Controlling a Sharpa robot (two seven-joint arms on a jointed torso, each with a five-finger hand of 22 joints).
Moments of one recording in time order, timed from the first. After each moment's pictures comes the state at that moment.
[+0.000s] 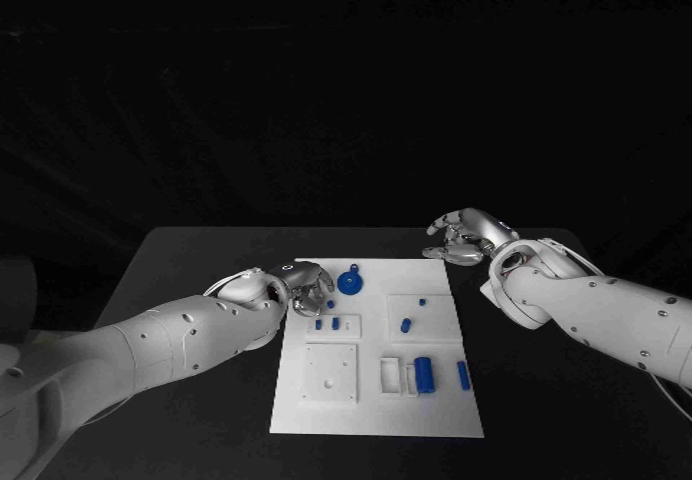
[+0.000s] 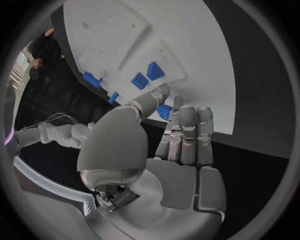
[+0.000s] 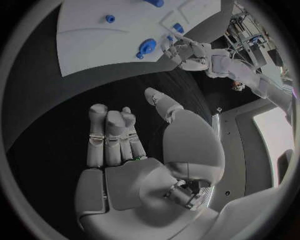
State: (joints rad) left arm 1.14 -0.51 -0.12 1.00 -1.43 -0.28 -0.01; left_hand 1.22 -0.24 0.65 -0.25 0.06 0.74 0.07 0.16 0.47 1.22 0.08 0.13 0.14 1.13 -0.03 1.33 0.47 0.08 0.88 -0.11 1.02 1.28; right arm 1.19 -0.71 0.01 1.25 -1.24 -0.49 -0.08; right_hand 1.04 -0.24 0.54 -0.17 0.31 0.82 0.16 0.26 0.43 1.03 0.05 1.12 1.14 1.26 -0.06 1.18 1.02 0.22 1.11 -0.02 0.97 1.31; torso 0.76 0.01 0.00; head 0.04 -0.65
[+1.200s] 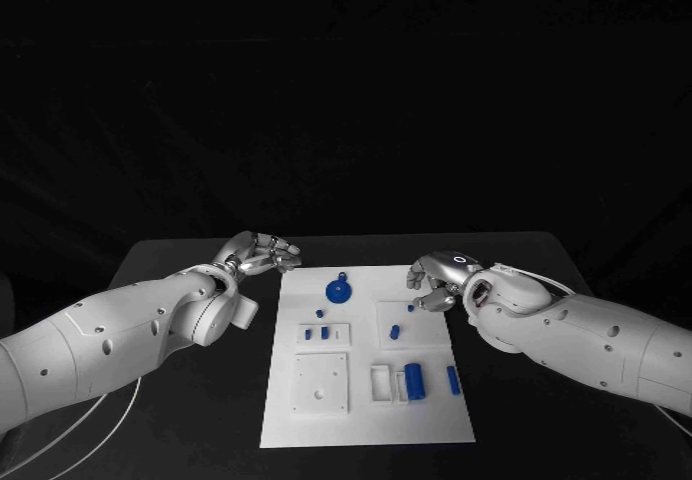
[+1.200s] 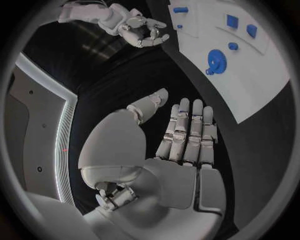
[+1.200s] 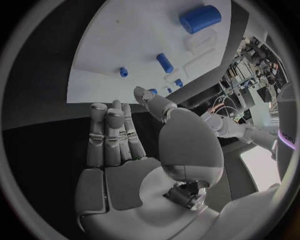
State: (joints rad) left arm 1.20 -0.73 -0.07 1.22 -0.40 -0.35 0.24; left_hand 1.14 -0.14 0.68 -0.26 0.06 0.85 0.17 0.30 0.54 1.16 0.14 0.09 0.13 0.80 0.15 0.63 0.21 0.03 0.54 0.05 0.66 1.14; right arm 1.14 -0.67 -0.03 1.21 -1.62 -0.31 -0.08; right_hand 1.13 -0.22 0.71 -0.26 0.15 0.89 0.17 0.32 0.46 1.08 0.09 0.22 0.34 1.26 -0.02 1.12 0.91 0.24 1.09 0.00 0.90 1.31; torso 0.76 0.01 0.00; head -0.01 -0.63
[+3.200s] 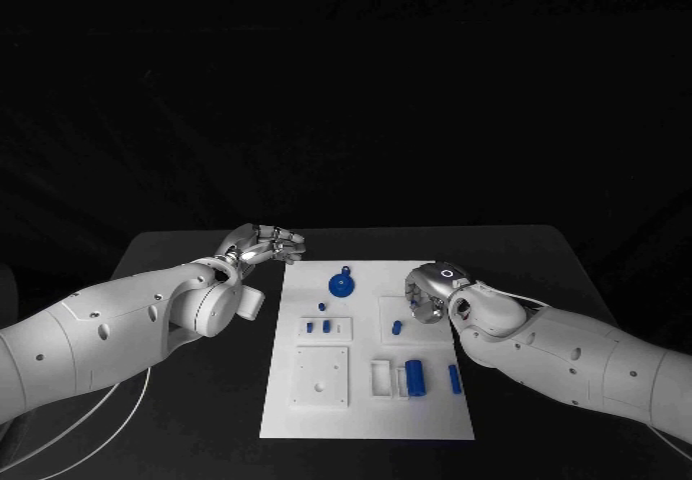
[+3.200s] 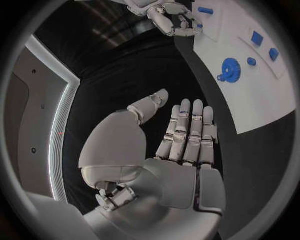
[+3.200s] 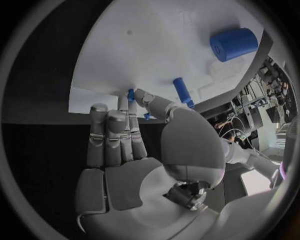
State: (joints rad) left arm 1.21 -0.74 -0.07 1.26 -0.25 -0.32 0.26; left_hand 1.14 -0.14 0.67 -0.26 0.06 0.83 0.17 0.30 0.53 1.13 0.15 0.08 0.11 0.81 0.16 0.60 0.22 0.03 0.54 0.05 0.65 1.14; right arm 1.07 -0.58 -0.05 1.12 -1.81 -0.39 -0.23; right_hand 1.14 -0.23 0.88 -0.20 0.06 1.05 0.10 0.38 0.50 1.28 0.02 0.21 0.33 1.30 -0.08 1.14 0.87 0.24 1.13 -0.01 0.93 1.31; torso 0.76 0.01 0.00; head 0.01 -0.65
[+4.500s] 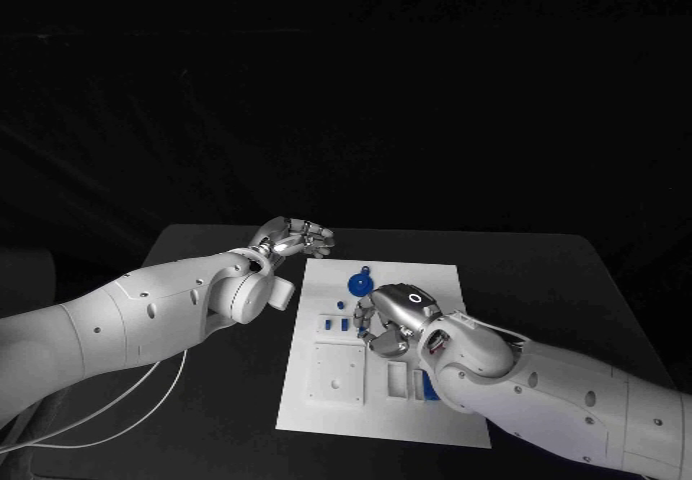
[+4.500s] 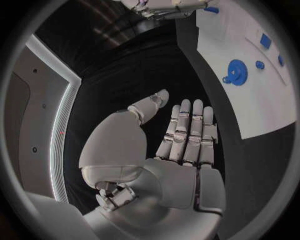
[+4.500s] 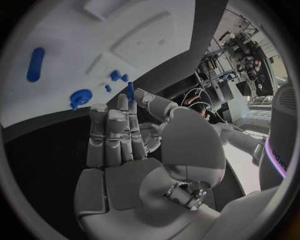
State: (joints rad) left arm 1.21 -0.70 -0.07 1.23 -0.24 -0.32 0.27; left_hand 1.14 -0.13 0.67 -0.26 0.06 0.83 0.17 0.30 0.53 1.13 0.15 0.08 0.11 0.82 0.15 0.59 0.22 0.03 0.54 0.05 0.65 1.15; right arm 1.02 -0.54 -0.05 1.43 -1.72 -0.45 -0.17; right_hand 1.14 -0.23 0.89 -0.20 0.06 1.06 0.10 0.38 0.50 1.28 0.02 0.21 0.34 1.31 -0.08 1.14 0.87 0.24 1.13 -0.01 0.94 1.31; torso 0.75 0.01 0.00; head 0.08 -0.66
